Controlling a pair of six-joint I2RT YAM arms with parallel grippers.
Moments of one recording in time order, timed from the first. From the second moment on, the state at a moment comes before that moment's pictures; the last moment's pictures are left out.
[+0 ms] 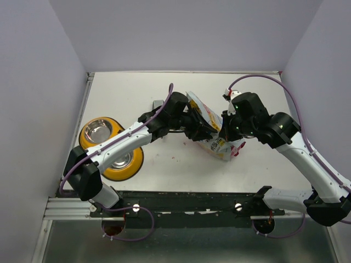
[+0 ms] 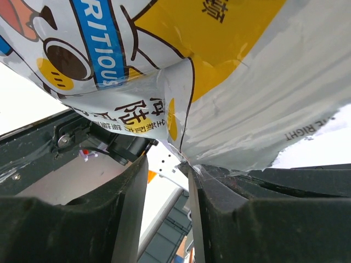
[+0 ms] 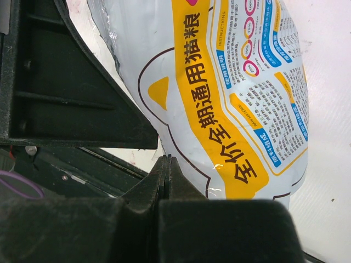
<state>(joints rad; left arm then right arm) -0.81 1.51 1.29 -0.34 0.47 -1.50 0.72 1.17 1.44 -1.08 0.06 0.37</state>
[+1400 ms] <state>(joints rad) -0.81 1.53 1.30 -0.31 0.48 -1.52 0.72 1.18 1.44 -1.08 0.04 0.37</state>
